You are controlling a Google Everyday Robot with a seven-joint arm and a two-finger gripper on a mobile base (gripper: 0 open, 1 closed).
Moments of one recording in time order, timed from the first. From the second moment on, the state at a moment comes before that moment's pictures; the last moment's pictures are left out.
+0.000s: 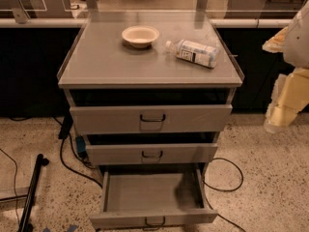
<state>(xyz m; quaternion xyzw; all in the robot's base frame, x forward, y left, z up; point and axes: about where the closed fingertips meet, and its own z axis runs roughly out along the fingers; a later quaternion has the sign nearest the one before) 0.438 -0.217 0.976 -0.60 0.78 -0.03 0.16</state>
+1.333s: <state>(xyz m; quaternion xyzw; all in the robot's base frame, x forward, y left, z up) 0.392 -0.180 0.873 -0.63 0.75 0.02 0.19</state>
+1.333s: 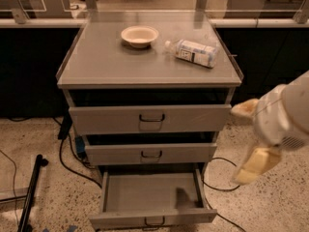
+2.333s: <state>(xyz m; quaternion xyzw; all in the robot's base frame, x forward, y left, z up) 0.387 -0.179 0.732 -0.62 0.77 0.02 0.17</state>
